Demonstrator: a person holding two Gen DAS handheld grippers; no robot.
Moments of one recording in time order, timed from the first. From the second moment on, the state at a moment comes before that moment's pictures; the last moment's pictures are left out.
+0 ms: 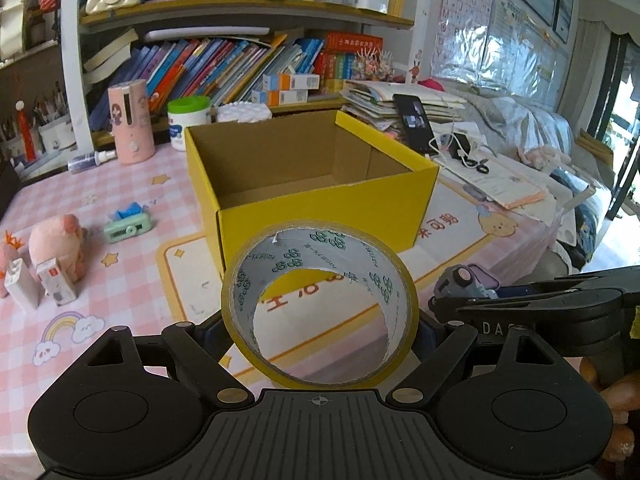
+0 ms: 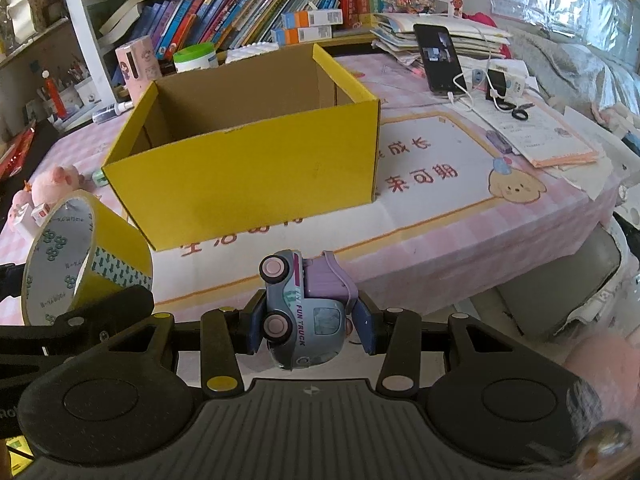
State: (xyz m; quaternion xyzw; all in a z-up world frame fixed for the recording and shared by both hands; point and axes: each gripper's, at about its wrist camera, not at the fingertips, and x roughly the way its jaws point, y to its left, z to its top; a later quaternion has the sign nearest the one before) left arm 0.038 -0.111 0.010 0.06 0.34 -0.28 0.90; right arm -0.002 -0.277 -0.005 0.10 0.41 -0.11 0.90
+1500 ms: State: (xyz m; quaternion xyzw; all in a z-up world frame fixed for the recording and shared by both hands) left arm 0.213 -0.204 -0.004 0.08 0.39 -0.17 0.90; right arm 0.257 -0.343 0.017 -0.01 0.42 0.07 0.90
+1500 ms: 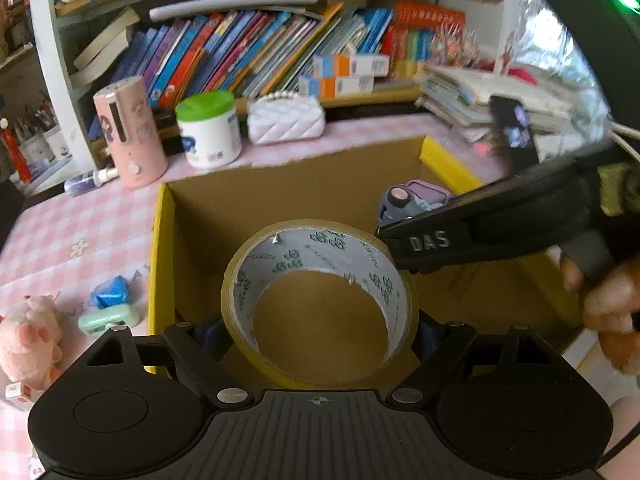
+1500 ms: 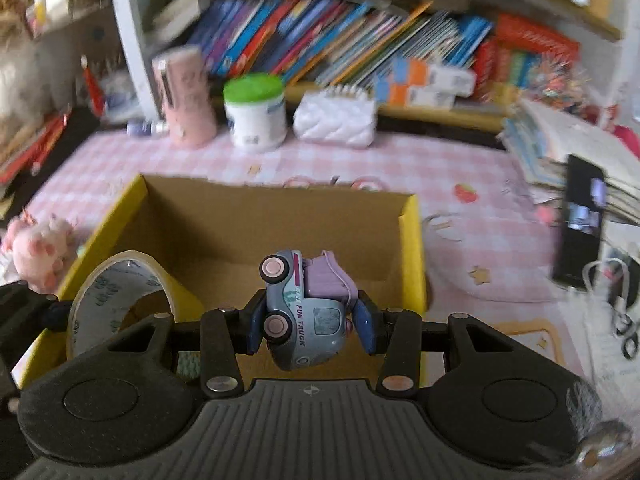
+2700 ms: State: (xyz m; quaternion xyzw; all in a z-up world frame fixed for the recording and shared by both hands) left arm 0.158 -0.196 0.040 0.10 0.29 -0.16 0.94; right arm 0.241 -0.341 0.032 -0.05 0.39 0.08 0.92
